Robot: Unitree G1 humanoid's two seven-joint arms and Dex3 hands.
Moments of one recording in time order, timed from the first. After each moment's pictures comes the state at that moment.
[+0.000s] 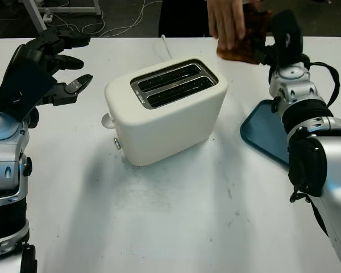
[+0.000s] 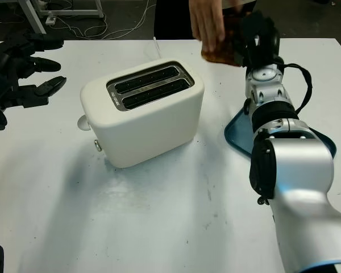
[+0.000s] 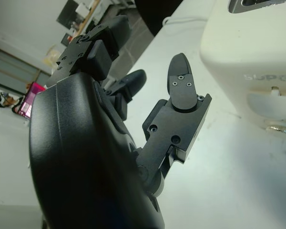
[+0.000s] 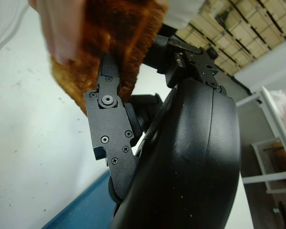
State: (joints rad) left arm -0.45 0.50 0.19 -0.32 0.03 0.48 -0.28; right arm -1.25 -0.34 -0.13 1.33 -0.14 -0.03 -0.19
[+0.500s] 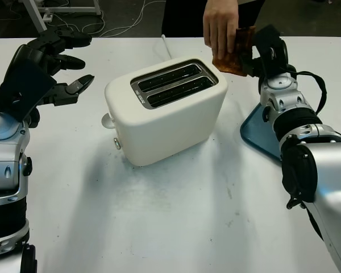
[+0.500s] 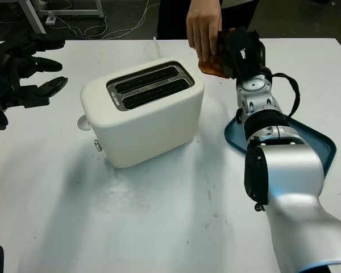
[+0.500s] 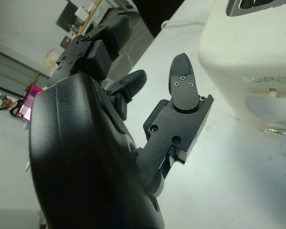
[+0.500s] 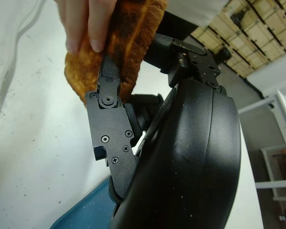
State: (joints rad) left arm -0.45 0.50 0.19 -0.31 0.01 0.46 -0.28; right arm -1.21 -0.32 -0.11 1.33 -0.14 -0.03 -0.16
